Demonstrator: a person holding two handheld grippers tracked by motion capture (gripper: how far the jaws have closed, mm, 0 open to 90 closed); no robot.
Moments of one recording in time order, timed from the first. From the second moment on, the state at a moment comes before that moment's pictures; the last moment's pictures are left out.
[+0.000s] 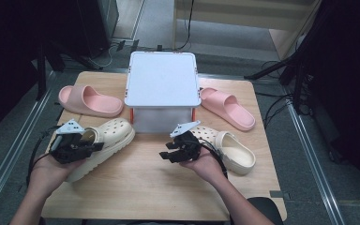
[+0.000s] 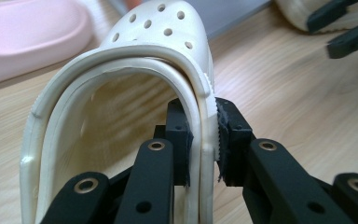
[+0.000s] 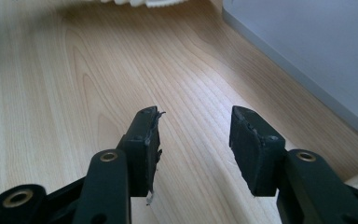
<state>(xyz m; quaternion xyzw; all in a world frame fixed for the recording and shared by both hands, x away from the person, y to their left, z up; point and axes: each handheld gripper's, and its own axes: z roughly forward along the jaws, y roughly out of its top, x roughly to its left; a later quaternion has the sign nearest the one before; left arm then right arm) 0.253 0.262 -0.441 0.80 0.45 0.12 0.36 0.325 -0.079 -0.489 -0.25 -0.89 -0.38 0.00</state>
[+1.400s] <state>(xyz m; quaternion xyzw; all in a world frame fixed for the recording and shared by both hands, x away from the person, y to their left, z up) 0.274 0.163 -0.467 0.89 0.31 0.02 0.34 0.303 -0.122 -0.490 -0.30 -0.87 -0.39 -0.03</state>
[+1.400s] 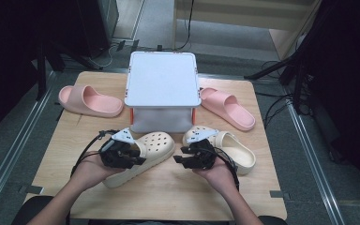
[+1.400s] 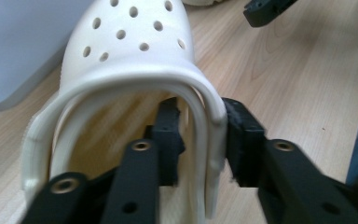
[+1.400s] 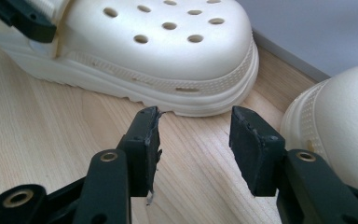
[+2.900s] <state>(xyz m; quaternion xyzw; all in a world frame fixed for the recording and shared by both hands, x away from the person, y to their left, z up) 0.301 0.241 -0.491 0.86 0.40 0.03 0.33 0.305 -0.069 -0.508 -0.31 -0.87 -0.37 0.00</state>
